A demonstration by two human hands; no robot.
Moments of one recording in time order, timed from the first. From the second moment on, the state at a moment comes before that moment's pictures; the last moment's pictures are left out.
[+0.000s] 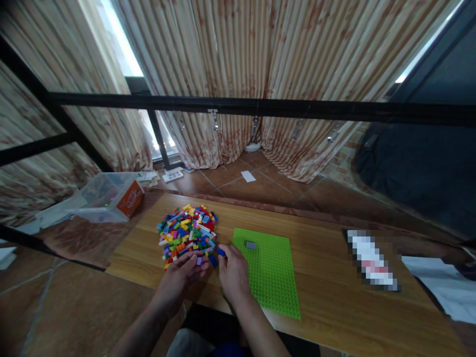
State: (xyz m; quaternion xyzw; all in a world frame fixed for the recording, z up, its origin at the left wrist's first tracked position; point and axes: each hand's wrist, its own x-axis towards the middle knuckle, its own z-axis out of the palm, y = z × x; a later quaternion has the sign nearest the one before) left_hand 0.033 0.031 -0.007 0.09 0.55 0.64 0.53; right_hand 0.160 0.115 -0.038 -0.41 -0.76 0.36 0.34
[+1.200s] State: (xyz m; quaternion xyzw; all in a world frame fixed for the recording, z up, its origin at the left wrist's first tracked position) left_hand 0.020 0.068 -0.001 0.51 0.70 0.45 0.22; right_hand 0.258 0.110 -0.032 -0.51 -0.65 0.41 0.39
